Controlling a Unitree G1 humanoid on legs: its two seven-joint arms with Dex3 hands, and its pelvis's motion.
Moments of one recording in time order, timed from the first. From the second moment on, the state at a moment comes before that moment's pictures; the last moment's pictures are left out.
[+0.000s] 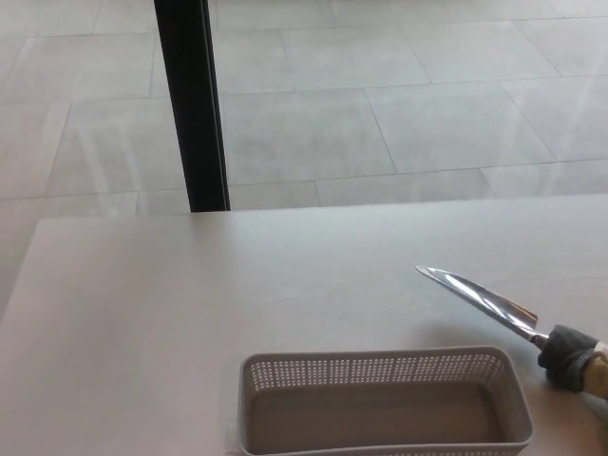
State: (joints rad) left_arm 0.10 0.59 0.29 1.17 -0.06 0.03 -0.06; right_arm -0.18 -0.72 0.24 0.54 -0.68 -0.11 -0.43
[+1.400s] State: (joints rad) left_arm -0.04 0.61 0.27 1.31 -0.05 0.03 -0.05; right_arm -0.14 -1.21 0.07 0.47 -0.85 -0.66 -0.78
